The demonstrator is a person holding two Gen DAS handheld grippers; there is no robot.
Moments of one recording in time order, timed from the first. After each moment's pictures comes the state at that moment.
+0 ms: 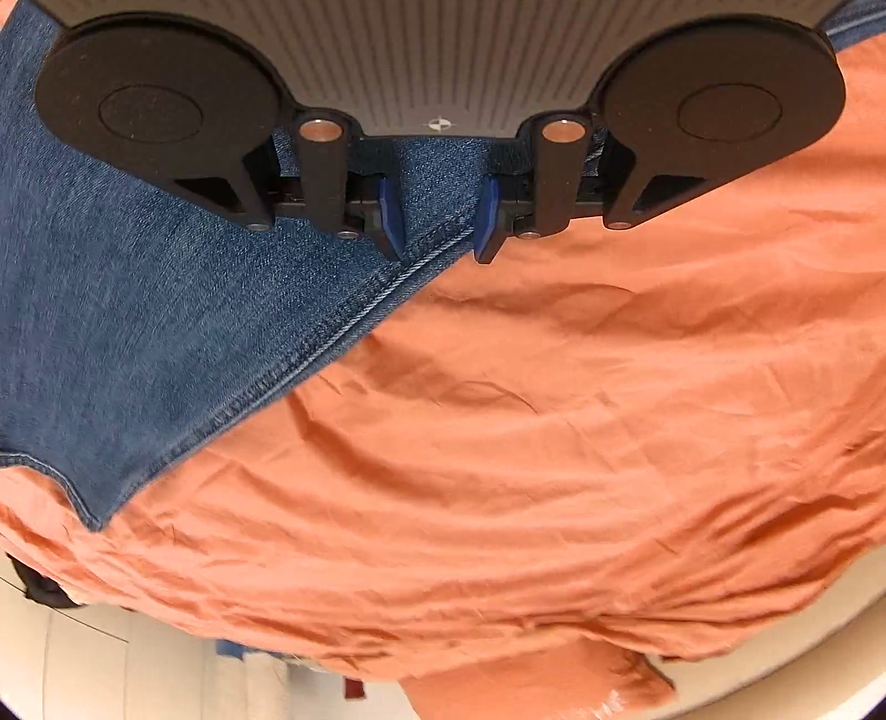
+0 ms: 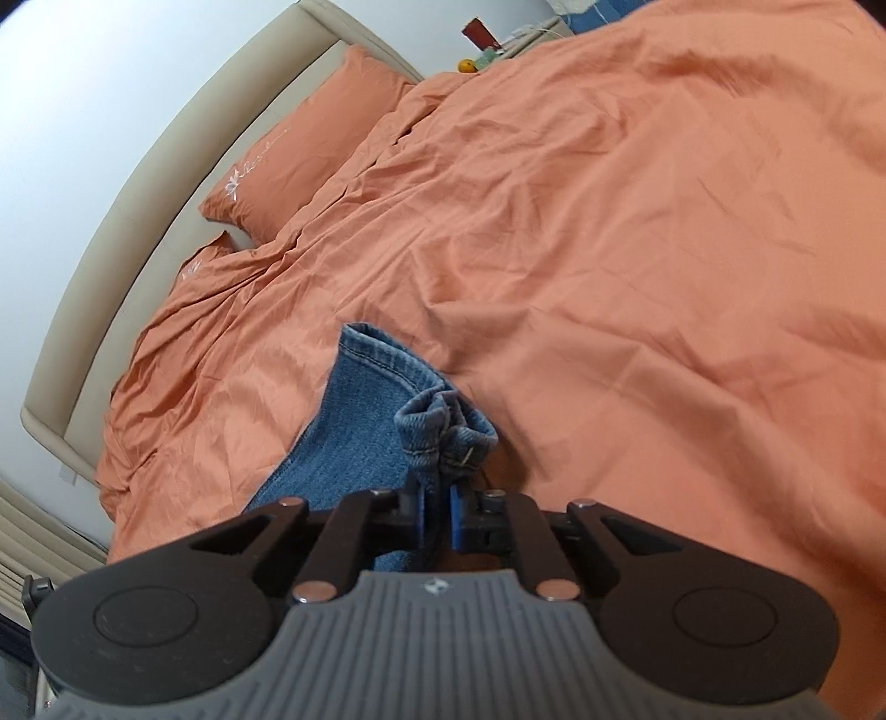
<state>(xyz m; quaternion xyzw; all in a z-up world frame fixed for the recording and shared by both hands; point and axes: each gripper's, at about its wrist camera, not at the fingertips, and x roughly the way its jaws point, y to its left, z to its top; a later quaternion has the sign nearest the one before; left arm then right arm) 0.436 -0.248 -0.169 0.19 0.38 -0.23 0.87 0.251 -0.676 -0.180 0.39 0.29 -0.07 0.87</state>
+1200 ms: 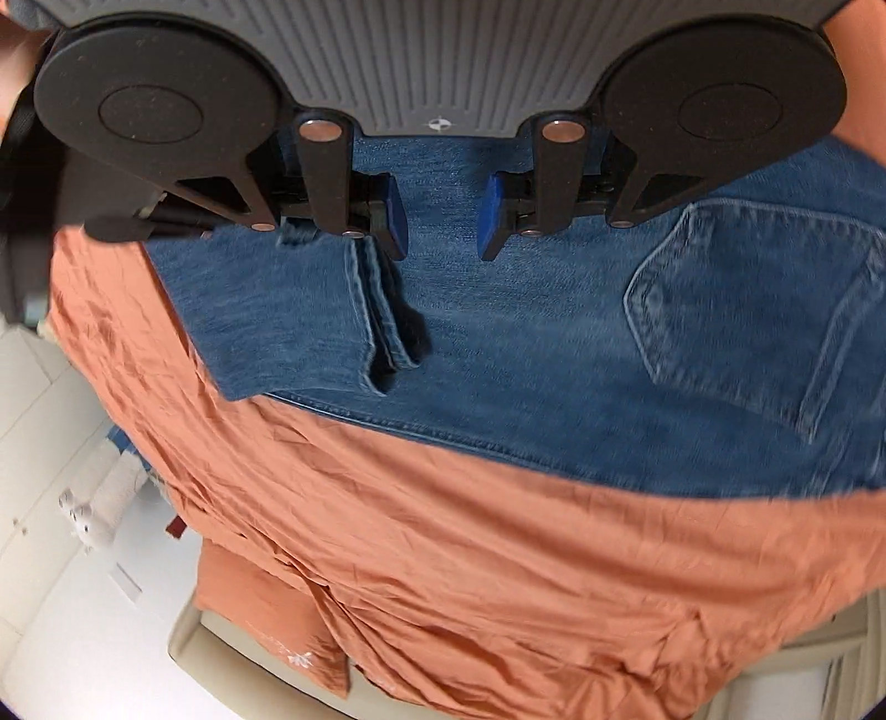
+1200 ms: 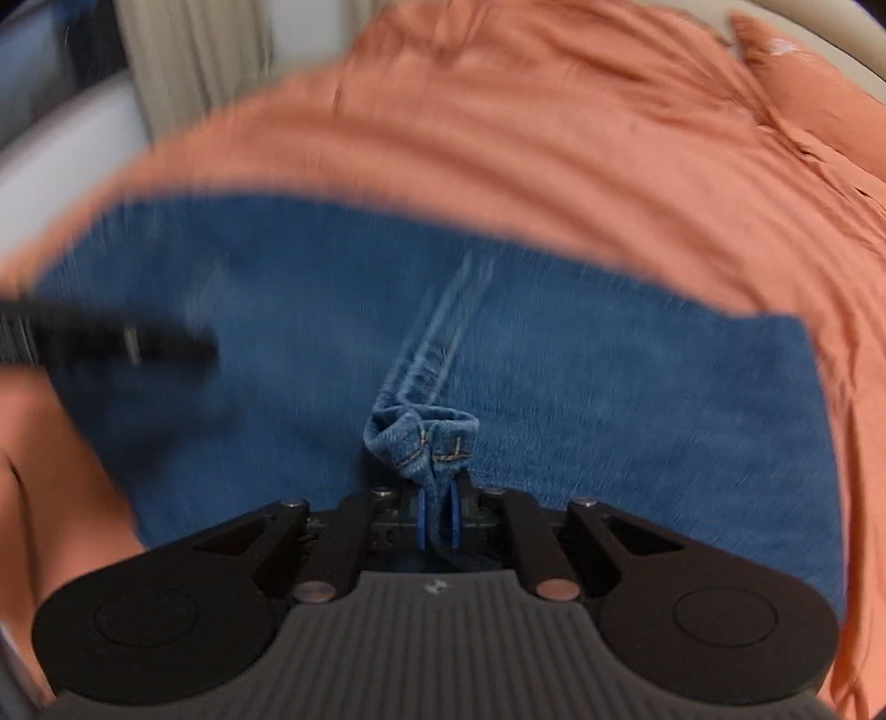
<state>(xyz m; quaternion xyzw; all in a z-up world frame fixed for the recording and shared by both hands) 0.262 0.061 -0.106 -0.14 0.44 -0.13 0.88 0.240 -0.169 -0.155 -0.12 0.46 0.22 0.85</state>
